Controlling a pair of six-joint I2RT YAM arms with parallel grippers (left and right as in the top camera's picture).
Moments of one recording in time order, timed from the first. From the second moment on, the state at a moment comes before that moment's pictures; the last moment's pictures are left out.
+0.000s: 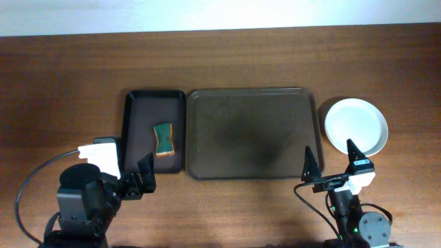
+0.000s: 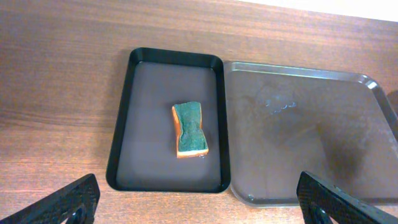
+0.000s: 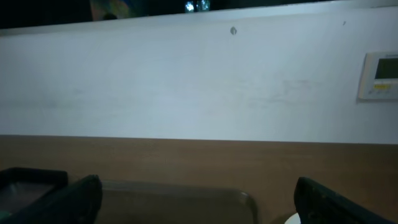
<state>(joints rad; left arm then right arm) -0.09 0.63 0.91 -0.91 0.04 -0.18 0.10 0.01 0.11 0.02 -0.04 0.07</state>
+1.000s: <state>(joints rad) -0.09 0.63 0.91 -0.91 0.04 -0.18 0.10 0.01 0.01 -0.07 -0.04 -0.04</state>
